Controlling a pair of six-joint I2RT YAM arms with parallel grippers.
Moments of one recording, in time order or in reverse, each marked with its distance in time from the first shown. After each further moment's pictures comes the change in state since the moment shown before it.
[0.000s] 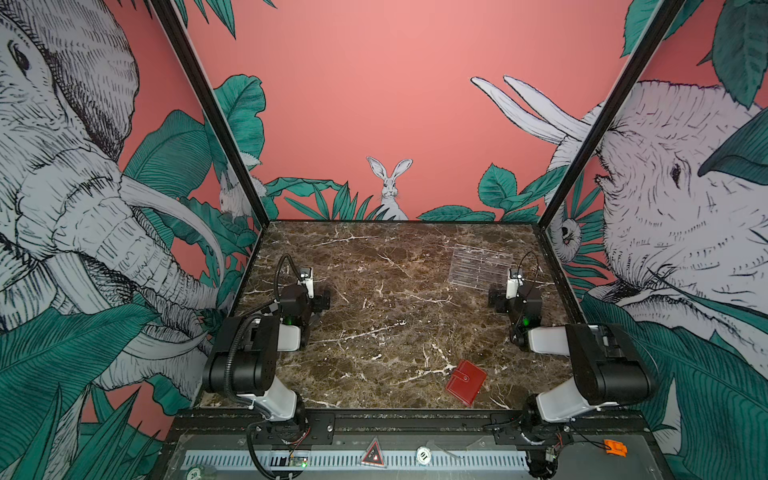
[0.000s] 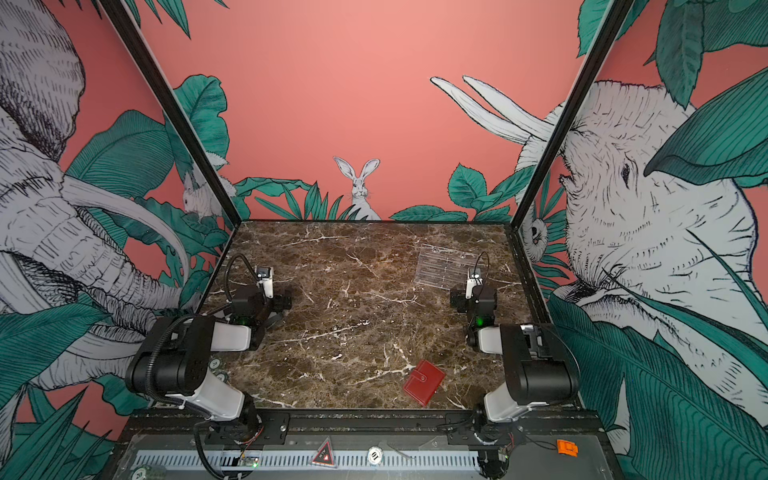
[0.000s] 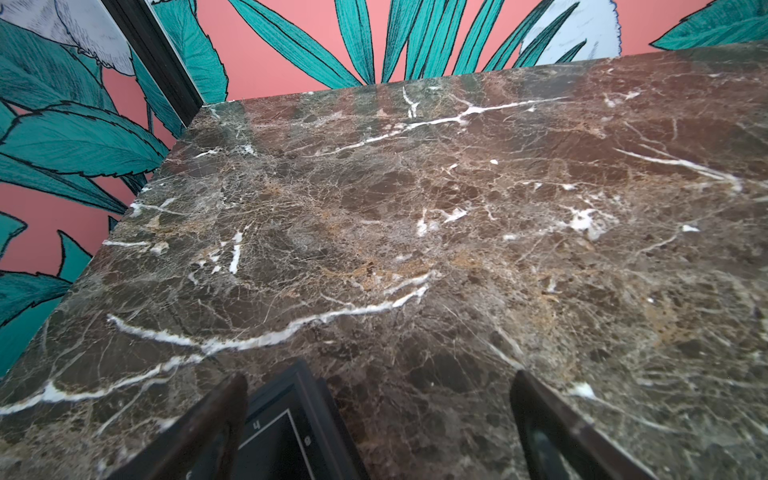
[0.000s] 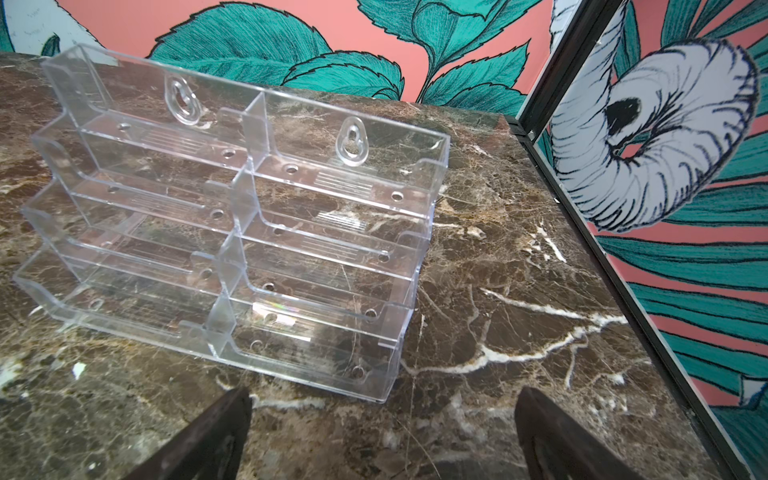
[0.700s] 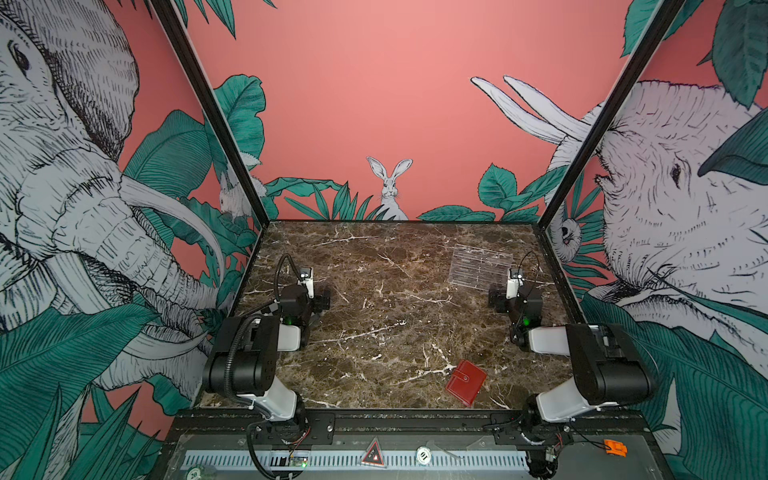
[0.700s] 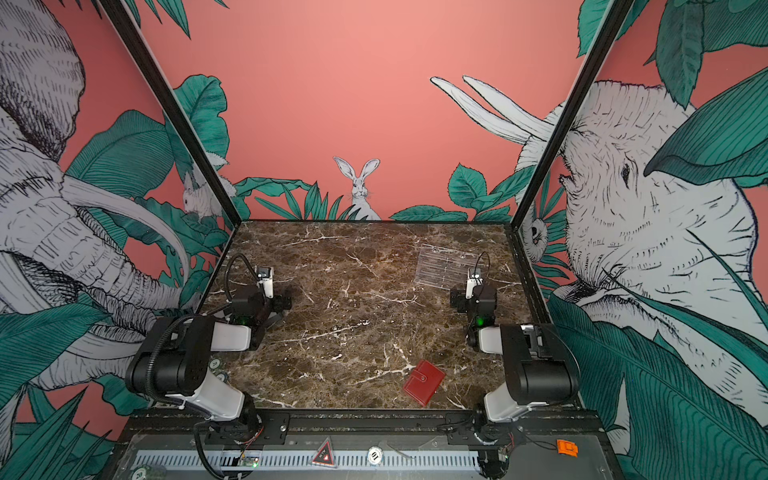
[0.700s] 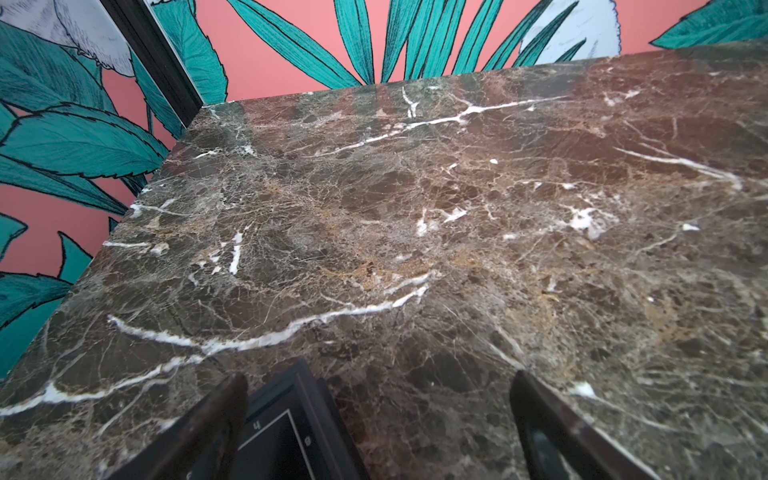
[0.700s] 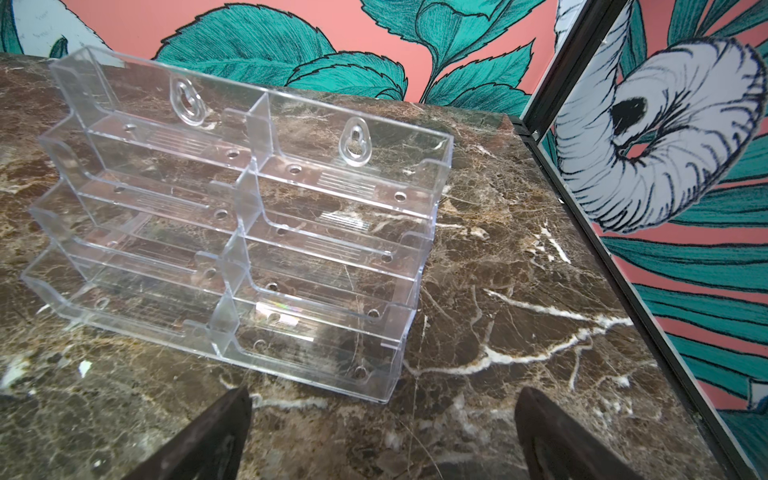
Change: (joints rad) left arm 0.000 -0.018 0.003 -0.029 0.014 0.011; right arm -0.005 -0.003 0.000 -0.003 -0.013 0.001
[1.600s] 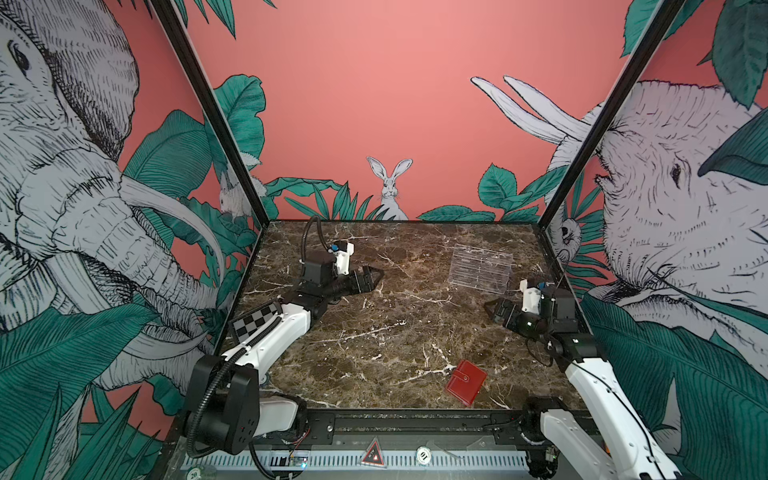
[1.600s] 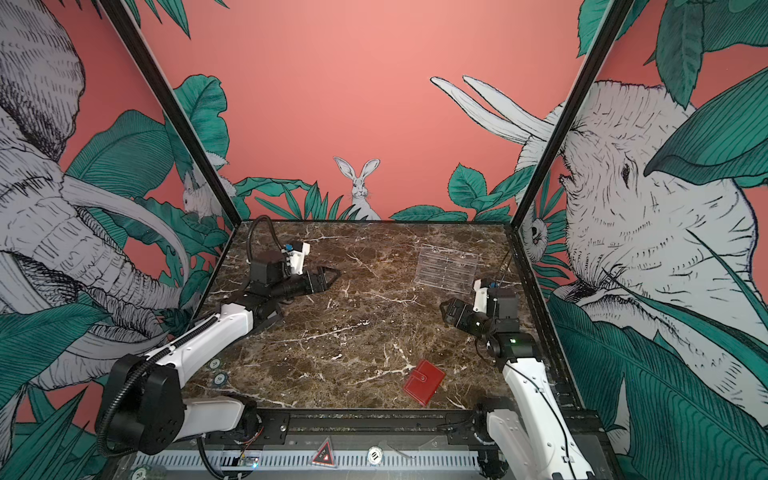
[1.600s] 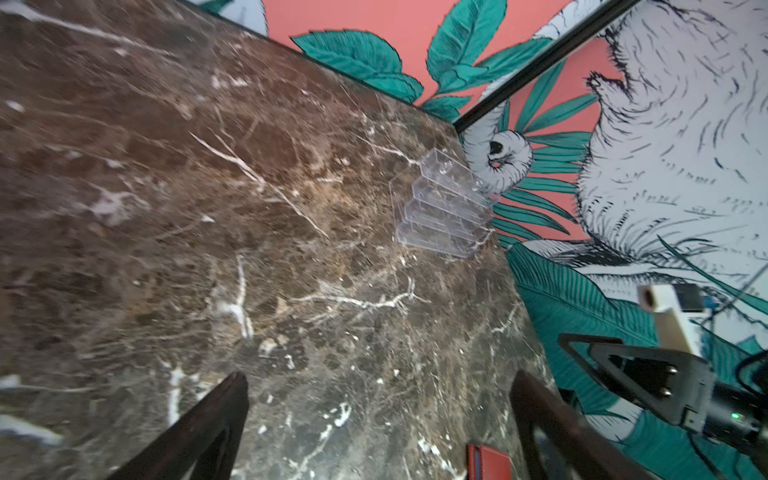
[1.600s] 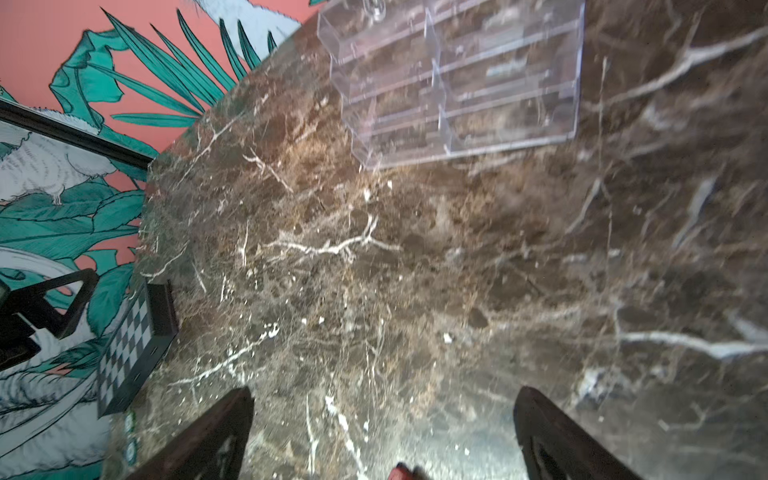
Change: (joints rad) left arm -0.339 -0.261 0.406 -0.763 0.518 -0.701; right arm 0.016 -0.756 0.217 -1.328 -0.492 0.575
